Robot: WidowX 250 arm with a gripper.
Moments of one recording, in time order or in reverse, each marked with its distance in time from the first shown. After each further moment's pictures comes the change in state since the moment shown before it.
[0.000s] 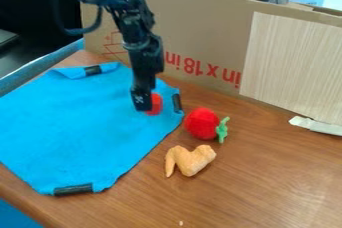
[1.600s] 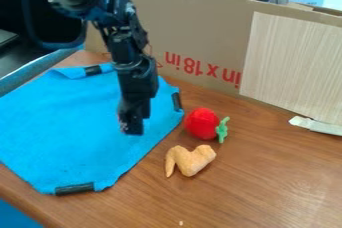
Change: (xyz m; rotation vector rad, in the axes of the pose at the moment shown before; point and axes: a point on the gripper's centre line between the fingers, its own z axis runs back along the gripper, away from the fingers) arm -0.001 -0.063 0.005 -0.106 0.003 -0.106
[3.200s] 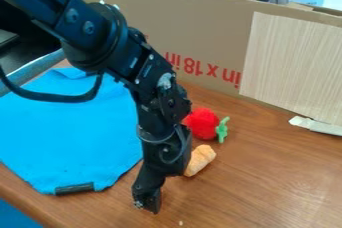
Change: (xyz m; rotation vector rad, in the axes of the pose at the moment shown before) arm 0.058 -0.104 -0.012 0.054 0.063 -0.234
